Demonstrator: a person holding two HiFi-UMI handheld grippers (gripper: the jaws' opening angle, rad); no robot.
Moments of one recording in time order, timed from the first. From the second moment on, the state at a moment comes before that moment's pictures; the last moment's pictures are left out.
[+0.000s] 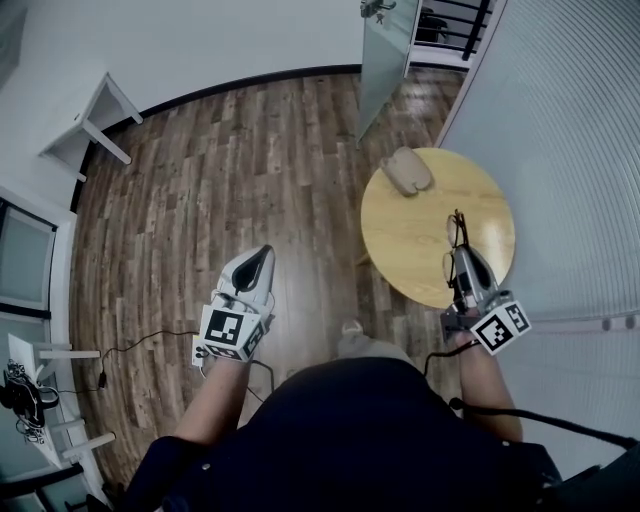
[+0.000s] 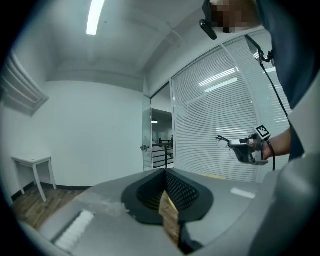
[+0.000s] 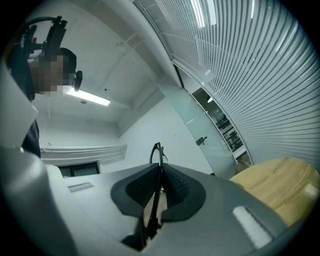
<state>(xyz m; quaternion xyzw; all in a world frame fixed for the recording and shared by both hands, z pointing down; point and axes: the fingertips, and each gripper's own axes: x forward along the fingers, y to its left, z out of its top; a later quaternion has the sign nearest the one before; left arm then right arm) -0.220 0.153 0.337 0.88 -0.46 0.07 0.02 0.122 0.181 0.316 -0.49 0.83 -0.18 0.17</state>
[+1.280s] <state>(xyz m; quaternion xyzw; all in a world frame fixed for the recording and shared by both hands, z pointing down) -0.208 -0.072 0.353 0.90 -0.43 0.08 0.01 0.116 -0.011 0.339 -0.51 0.83 -0.18 0.15</state>
